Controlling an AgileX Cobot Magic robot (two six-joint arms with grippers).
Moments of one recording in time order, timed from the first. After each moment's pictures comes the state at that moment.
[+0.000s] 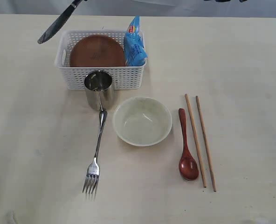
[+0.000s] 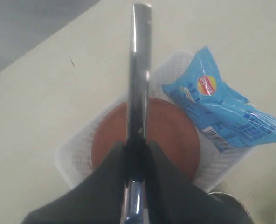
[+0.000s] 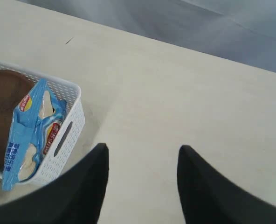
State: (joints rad) left arm -0.28 1.75 -1.62 -0.09 0.85 0.33; right arm 0.28 1.52 -1.23 0.14 0.51 -0.18
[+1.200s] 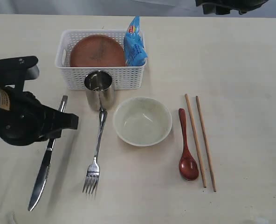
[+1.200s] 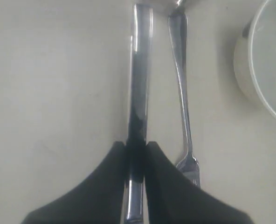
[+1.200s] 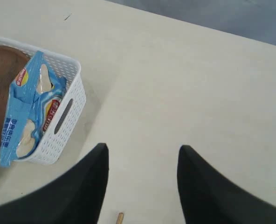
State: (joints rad) left arm -0.49 1.27 -0.57 -0.09 0.51 -0.47; right arm 0.28 1.52 -1.19 0.14 0.54 -0.17
